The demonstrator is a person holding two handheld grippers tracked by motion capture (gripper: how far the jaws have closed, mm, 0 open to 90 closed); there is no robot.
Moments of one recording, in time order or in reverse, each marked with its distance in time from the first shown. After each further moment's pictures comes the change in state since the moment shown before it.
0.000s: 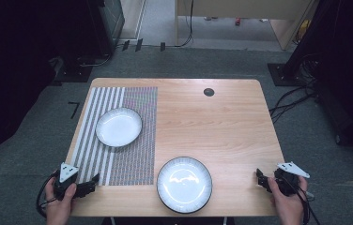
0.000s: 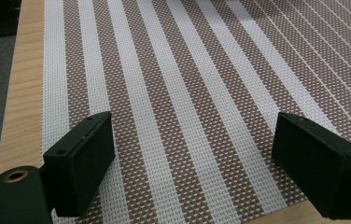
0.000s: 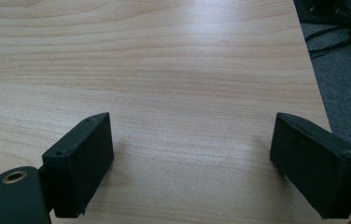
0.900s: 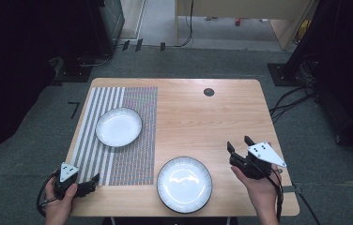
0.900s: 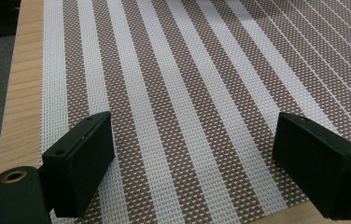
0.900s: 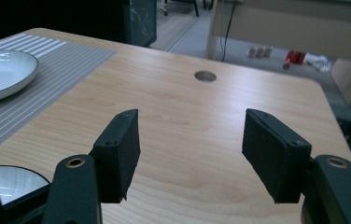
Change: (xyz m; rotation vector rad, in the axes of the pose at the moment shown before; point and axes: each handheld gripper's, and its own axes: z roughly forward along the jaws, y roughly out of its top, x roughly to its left) left arm 0.000 0.001 0.001 0.002 0.000 0.000; right arm 0.114 0.089 -0.051 -0.355 0.157 -0.140
